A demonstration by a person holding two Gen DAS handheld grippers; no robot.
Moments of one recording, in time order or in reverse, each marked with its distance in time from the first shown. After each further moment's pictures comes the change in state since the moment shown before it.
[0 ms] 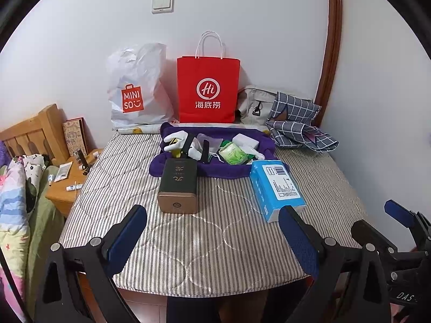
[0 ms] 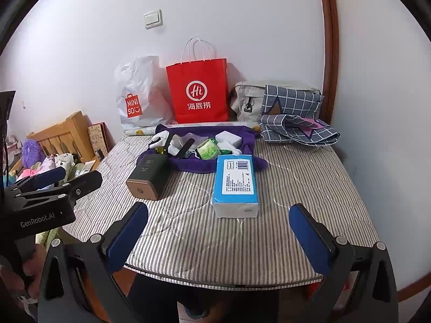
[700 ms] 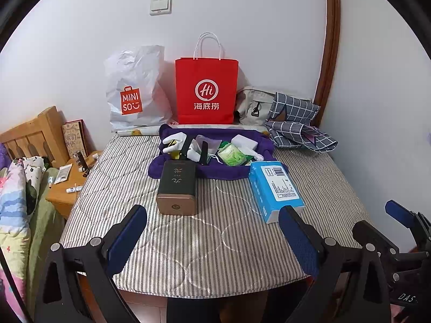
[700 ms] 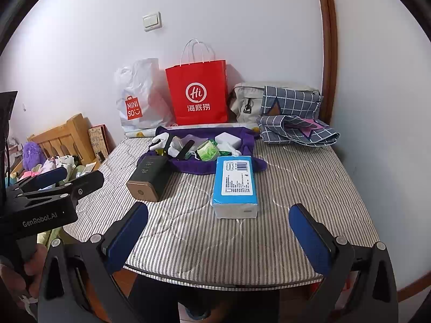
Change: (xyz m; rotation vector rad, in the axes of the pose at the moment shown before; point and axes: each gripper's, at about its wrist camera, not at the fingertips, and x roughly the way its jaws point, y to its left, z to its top) left arm -0.001 -0.004 0.002 0.000 -0.002 0.000; right arm -0.002 -0.001 0.002 0.005 -0.005 0.003
